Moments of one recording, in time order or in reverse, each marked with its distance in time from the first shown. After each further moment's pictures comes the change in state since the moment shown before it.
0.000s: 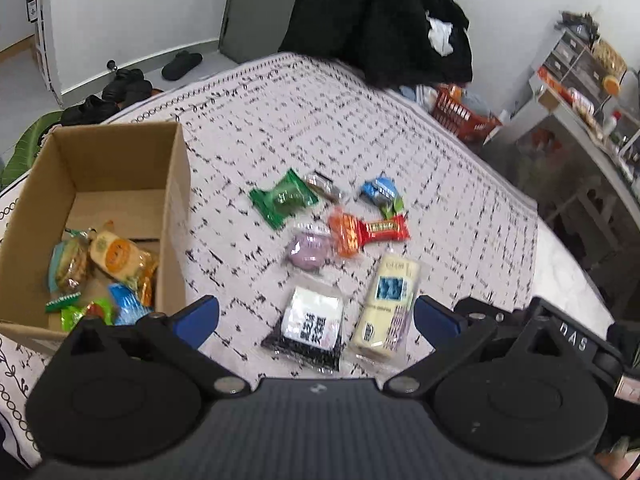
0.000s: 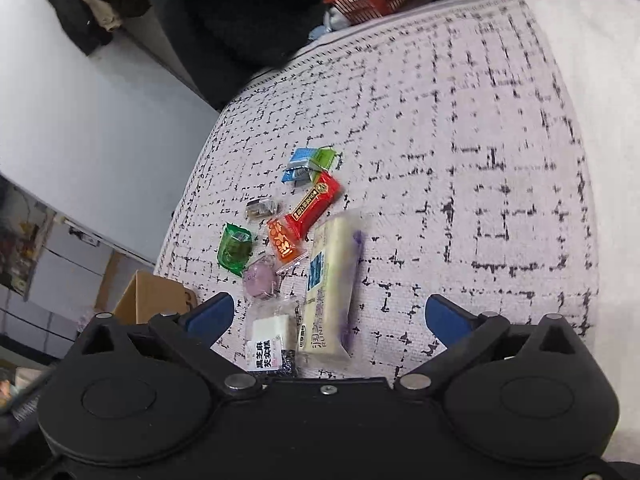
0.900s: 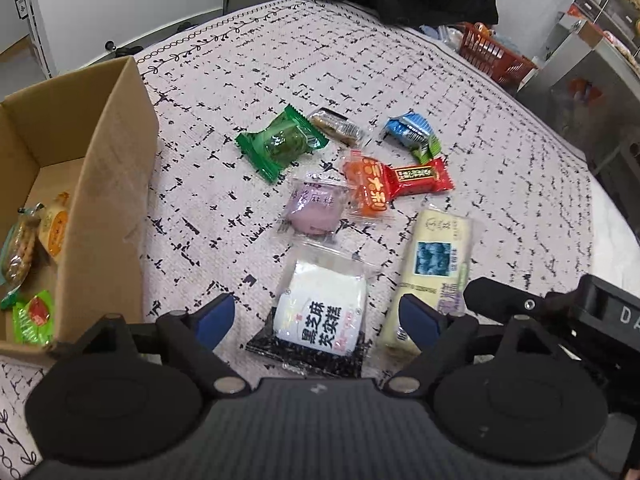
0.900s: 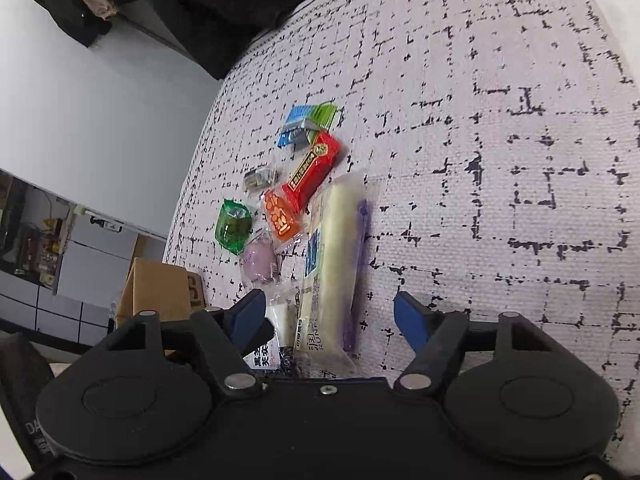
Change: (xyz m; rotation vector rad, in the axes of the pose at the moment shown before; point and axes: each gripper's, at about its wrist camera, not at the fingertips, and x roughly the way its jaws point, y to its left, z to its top) left arm 0.090 -0.012 -0.015 0.051 0.098 0.094; right arm 0.050 -0.017 0.003 0.041 0.125 0.095
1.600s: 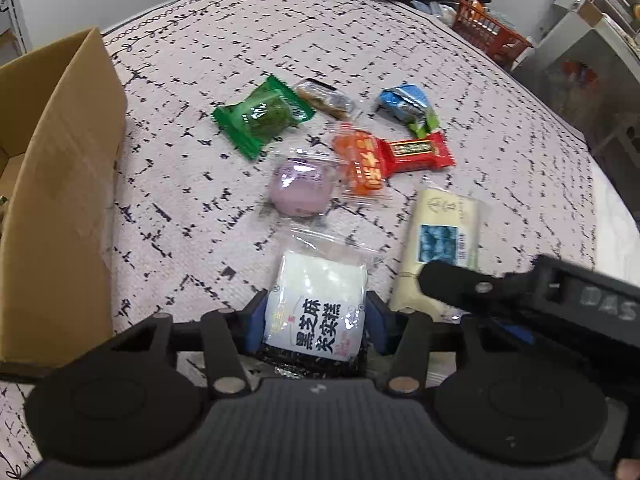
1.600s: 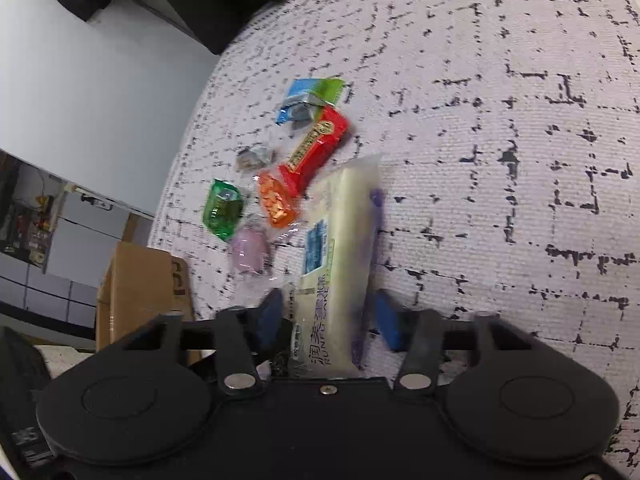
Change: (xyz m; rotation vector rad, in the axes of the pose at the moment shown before) left arm 0.022 -0.002 -0.001 0.019 0.054 -0.049; right arm 0.031 0.006 0.003 -0.039 0.046 -0.038
